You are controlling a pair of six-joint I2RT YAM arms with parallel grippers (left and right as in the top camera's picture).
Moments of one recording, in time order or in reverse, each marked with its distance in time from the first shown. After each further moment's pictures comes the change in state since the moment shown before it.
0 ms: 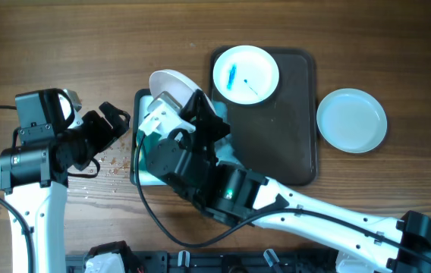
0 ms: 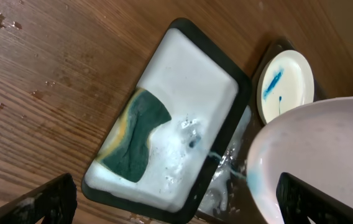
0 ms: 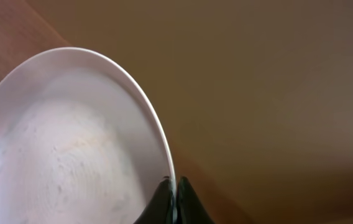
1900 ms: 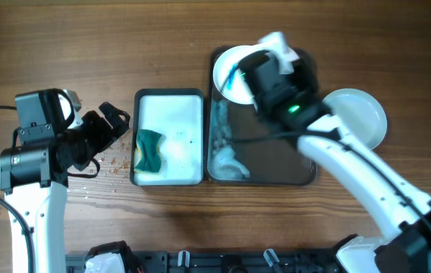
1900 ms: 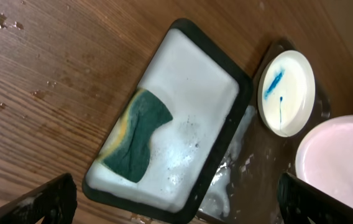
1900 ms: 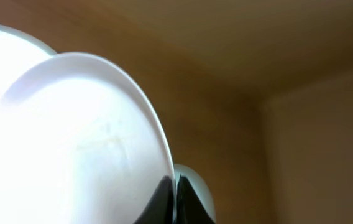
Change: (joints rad) left arm 0.000 0.000 0.000 -0.001 -0.003 0.000; right arm -0.669 -0.021 0.011 -0.504 -0.387 0.423
